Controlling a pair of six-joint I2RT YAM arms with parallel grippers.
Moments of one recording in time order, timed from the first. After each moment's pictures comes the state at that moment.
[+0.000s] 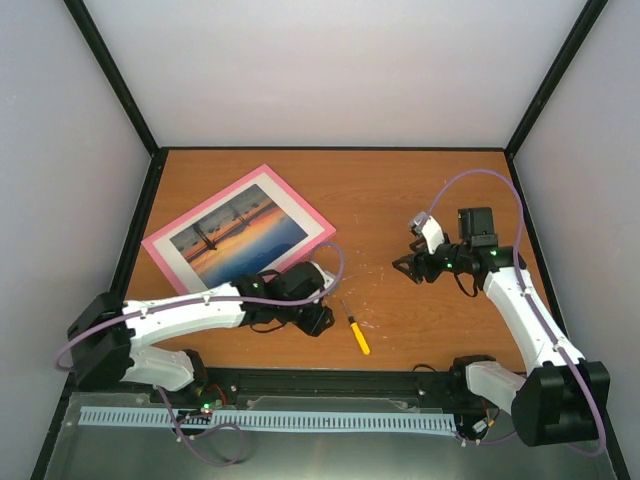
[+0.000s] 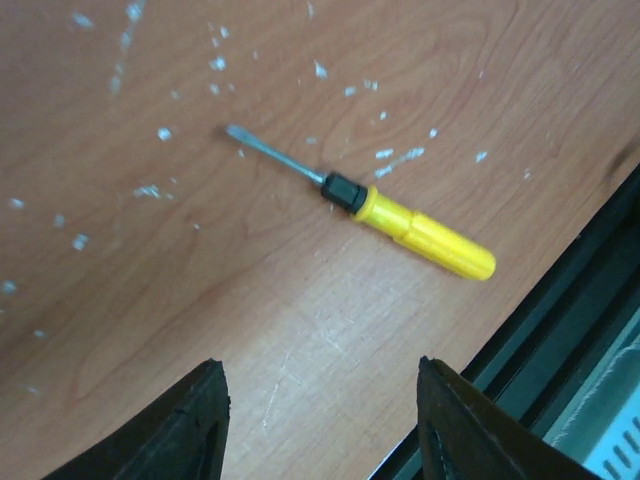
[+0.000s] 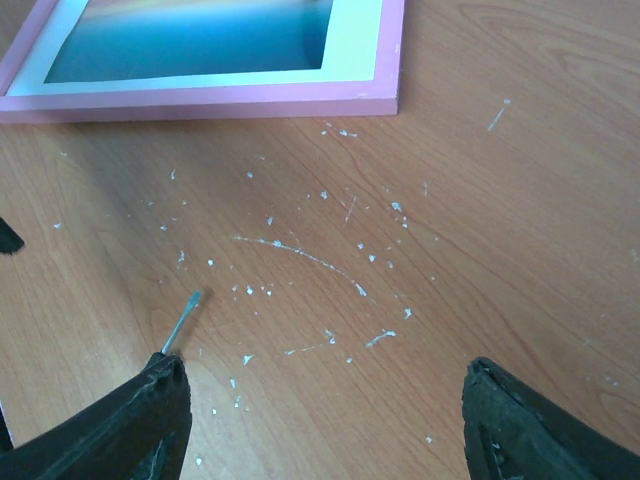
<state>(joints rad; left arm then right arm) -1.05 1.29 0.83 -0.52 0.10 -0.44 0.09 1.08 0.82 -0.66 -0.67 -0.48</state>
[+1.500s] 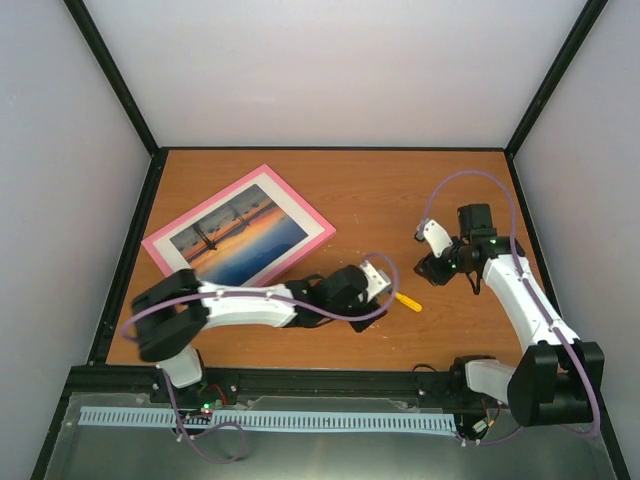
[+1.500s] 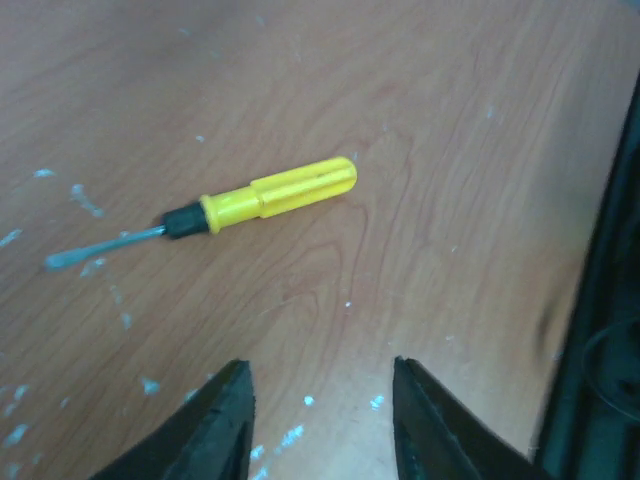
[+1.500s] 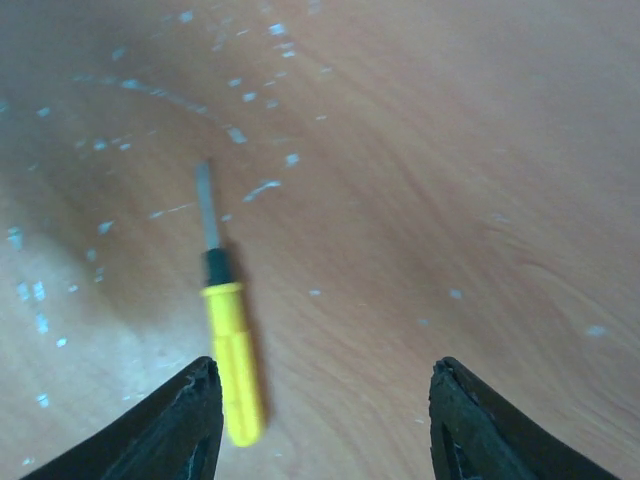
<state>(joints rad) -1.17 1.74 0.99 0.01 0.07 -0.25 0.06 1.18 0.89 -0.81 -0.35 -0.60</state>
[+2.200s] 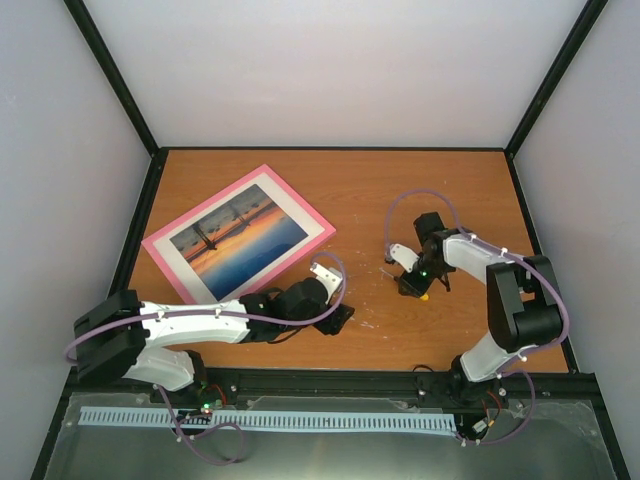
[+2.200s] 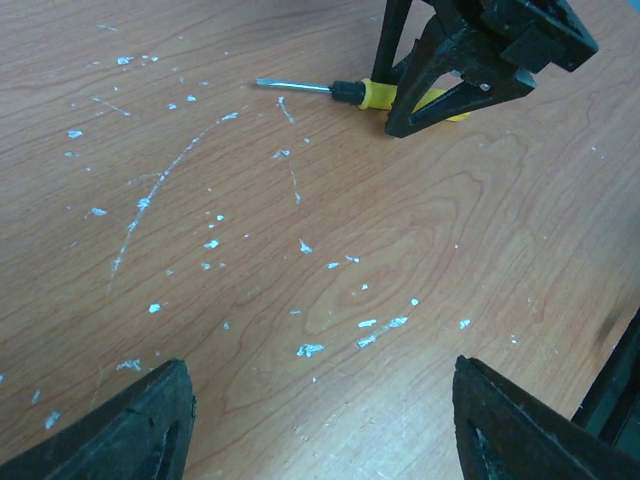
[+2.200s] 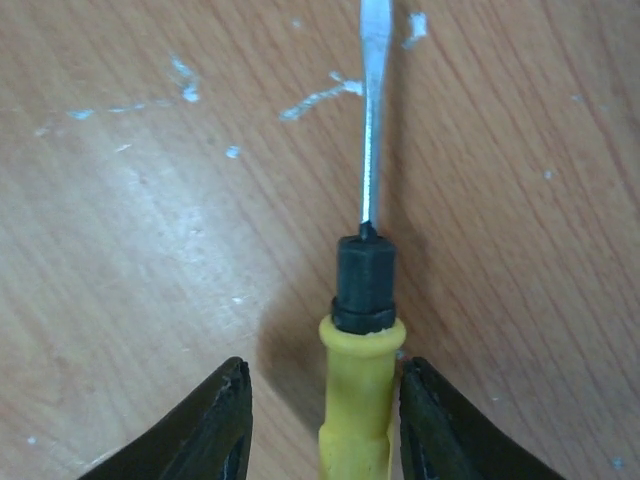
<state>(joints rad) -1.16 1.34 0.67 -0.01 -0.15 -0.50 0.23 1.59 0.86 -0.72 -0.28 -0.72</state>
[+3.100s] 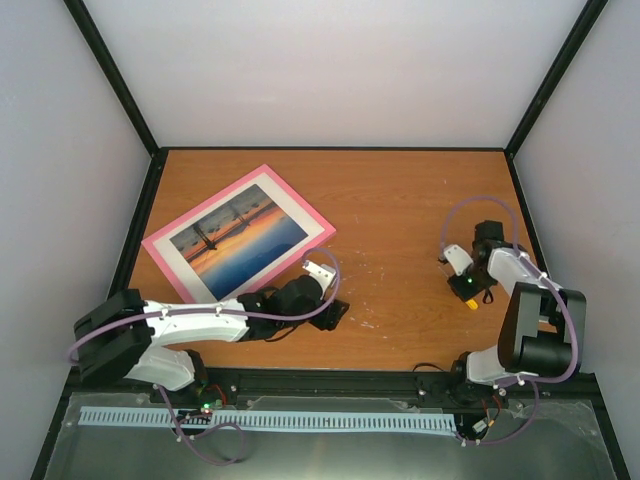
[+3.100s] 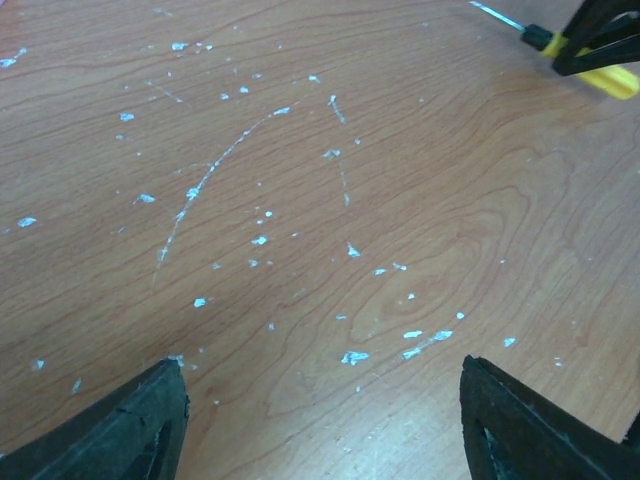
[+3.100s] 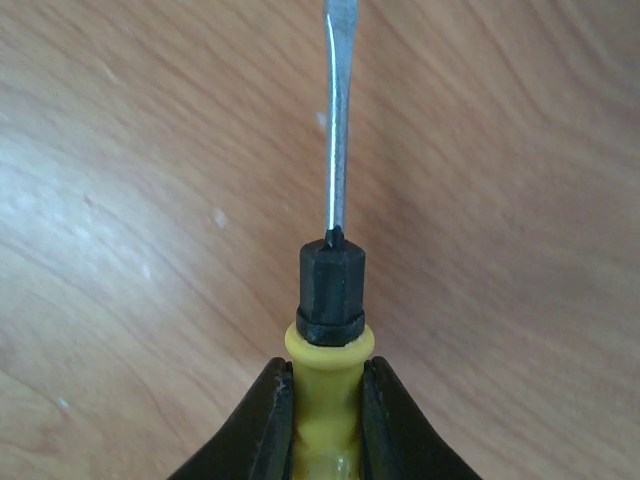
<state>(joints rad) -1.11 1.34 0.62 0.04 -0.16 -0.53 -0.14 1.45 0.76 -0.71 -0.08 -0.76</state>
